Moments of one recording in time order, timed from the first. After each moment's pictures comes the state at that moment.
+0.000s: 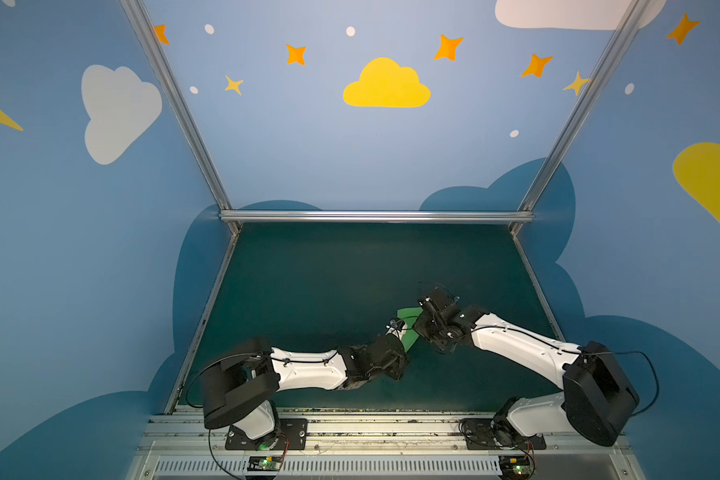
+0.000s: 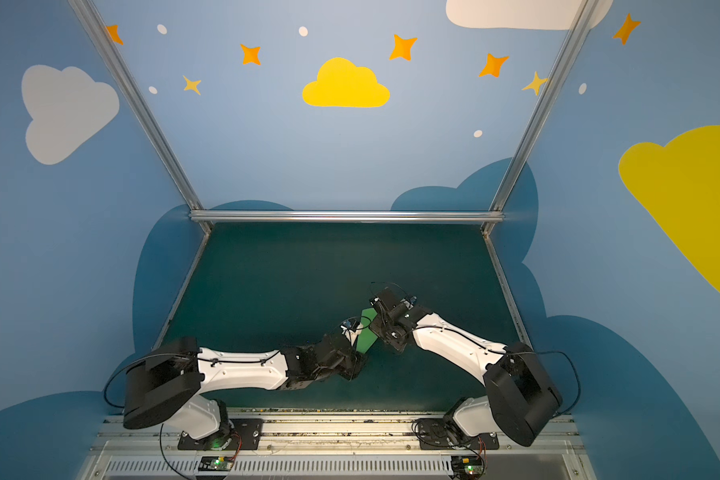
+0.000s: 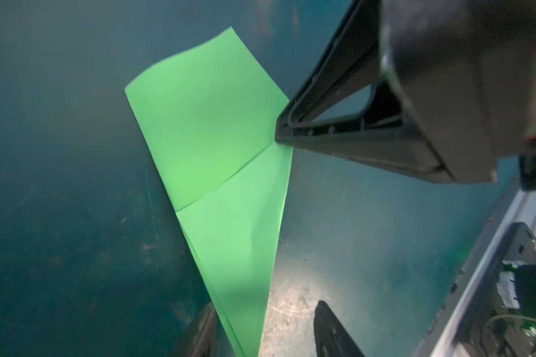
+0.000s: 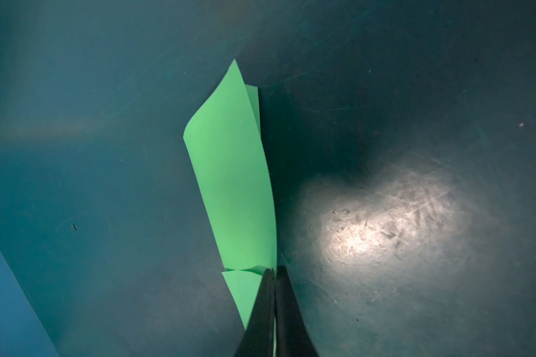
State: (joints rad) left arm -1.15 1.57 0.72 0.11 -0.18 -0.59; right arm 0.75 1.40 0.84 -0.56 0.09 1.29
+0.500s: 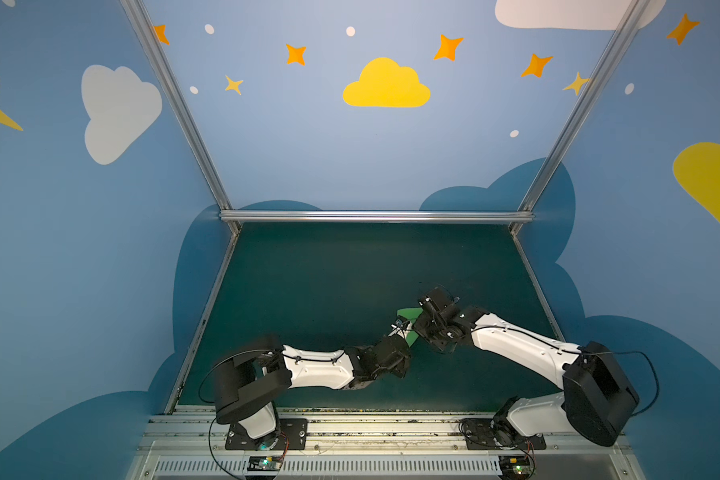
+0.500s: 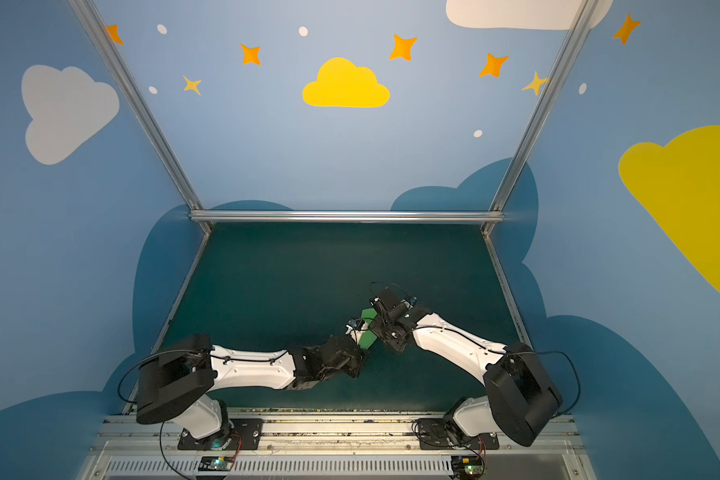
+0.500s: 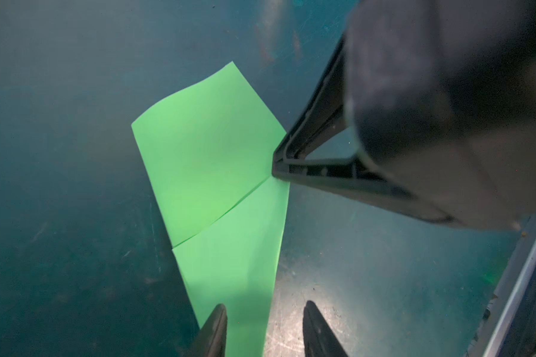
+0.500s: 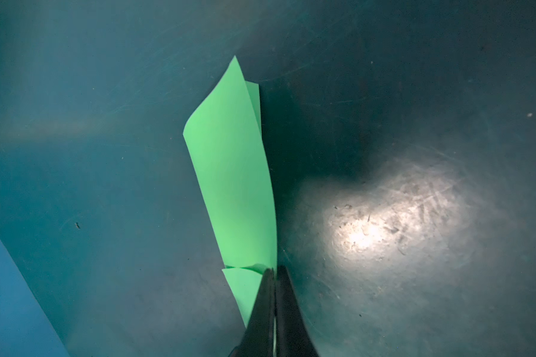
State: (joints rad) left arm -1.16 1.64 0.76 0.16 -0.24 -0.54; right arm 0.75 1.40 0.84 -0.56 0.08 1.30
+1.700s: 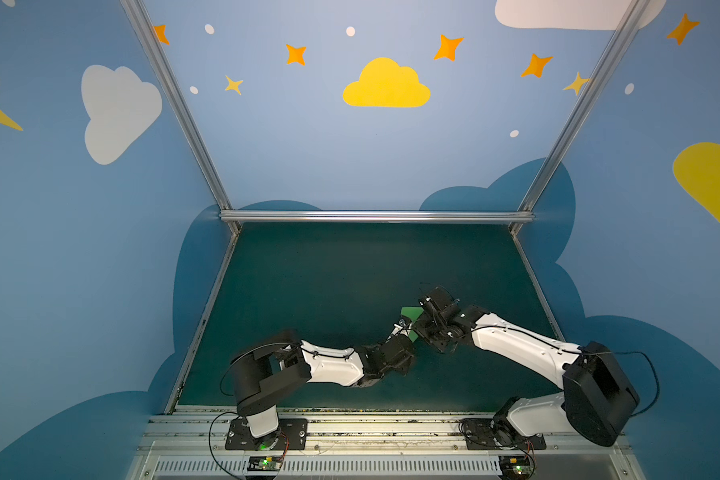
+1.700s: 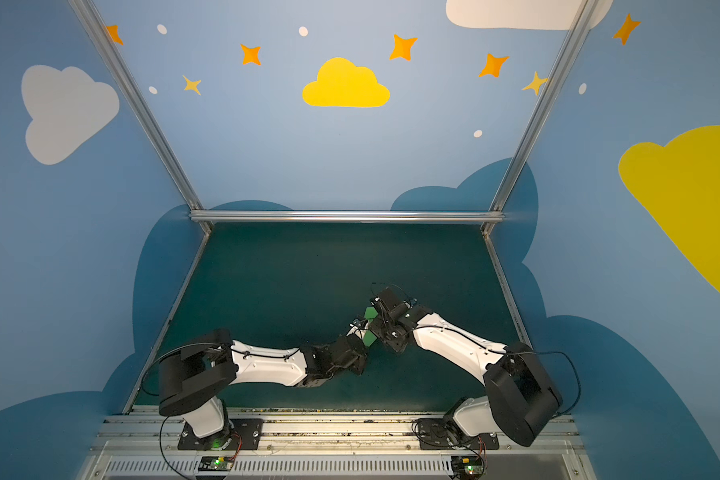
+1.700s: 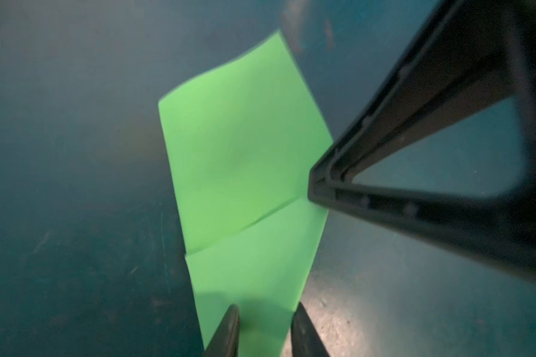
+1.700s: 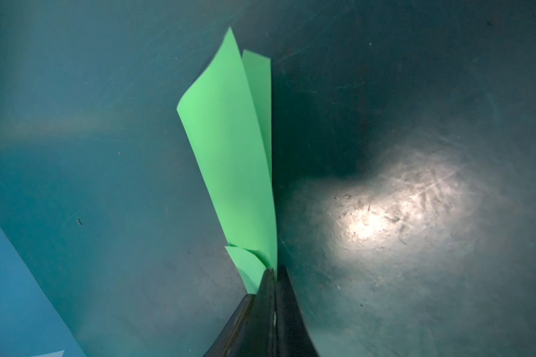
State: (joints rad) left arm -1.15 1.74 0.81 0.16 -0.31 -0.54; right arm 0.74 1.40 0.84 -0.56 0.04 1.33
